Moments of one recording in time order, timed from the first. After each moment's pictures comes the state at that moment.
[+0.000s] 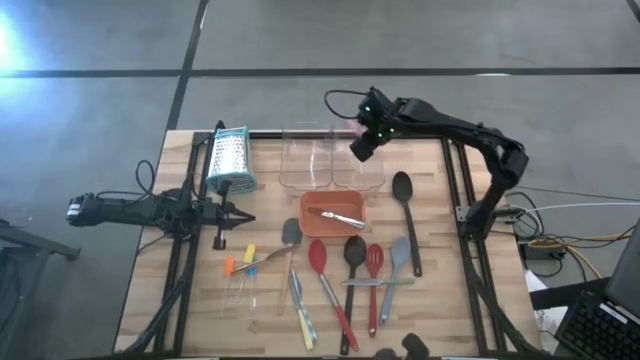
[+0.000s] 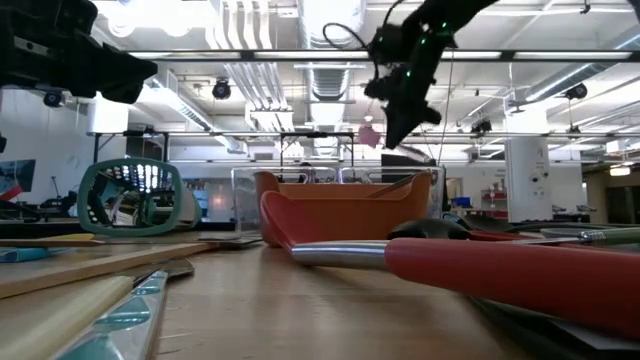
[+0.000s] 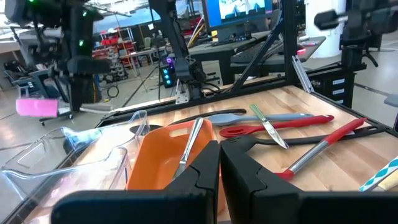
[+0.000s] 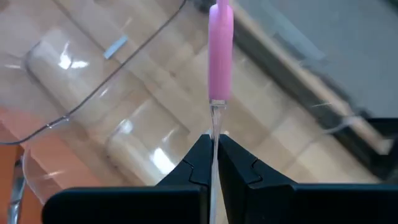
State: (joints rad) left arm -0.05 0.24 0.11 0.06 0.01 0.20; right arm -0.60 1.74 1.53 -0.89 0.01 0.20
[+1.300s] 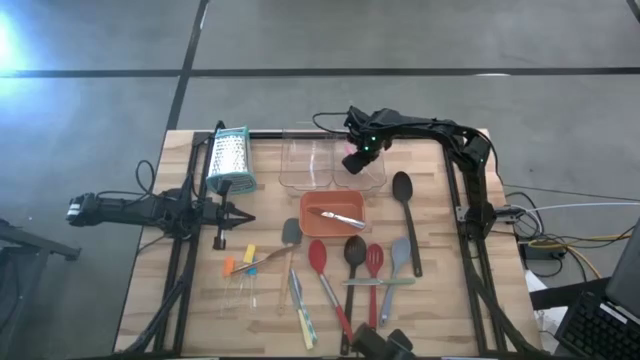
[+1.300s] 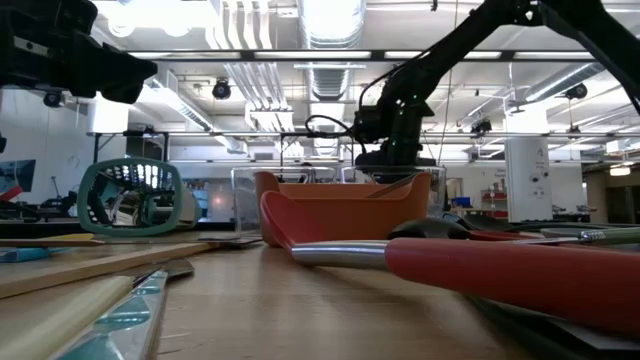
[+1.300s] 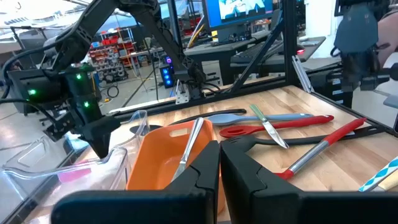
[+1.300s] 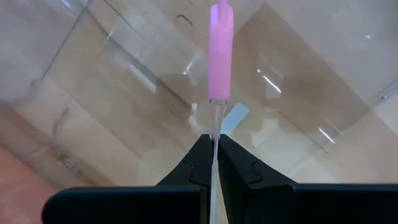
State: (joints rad) left arm -0.05 0.24 0.11 0.06 0.01 0.20; right arm -0.65 2.07 1.52 -0.88 -0.15 0.23
